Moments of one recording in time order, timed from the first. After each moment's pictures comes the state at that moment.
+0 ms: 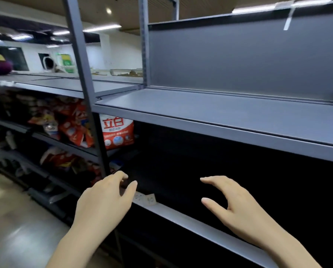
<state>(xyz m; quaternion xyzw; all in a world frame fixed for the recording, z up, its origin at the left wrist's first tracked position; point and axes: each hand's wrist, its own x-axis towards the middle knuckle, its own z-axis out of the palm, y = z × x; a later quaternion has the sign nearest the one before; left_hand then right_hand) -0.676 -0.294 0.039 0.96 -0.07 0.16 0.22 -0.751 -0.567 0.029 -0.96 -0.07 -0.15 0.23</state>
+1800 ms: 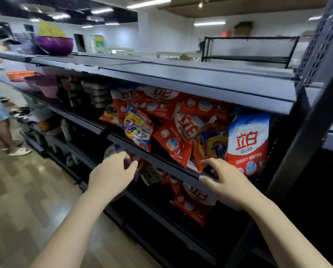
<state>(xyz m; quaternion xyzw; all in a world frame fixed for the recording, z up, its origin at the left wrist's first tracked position) -0.221 0.148 0.004 0.97 0.02 0.11 0.19 -0.266 -0.137 0.002 -0.97 -0.08 -0.08 0.22</state>
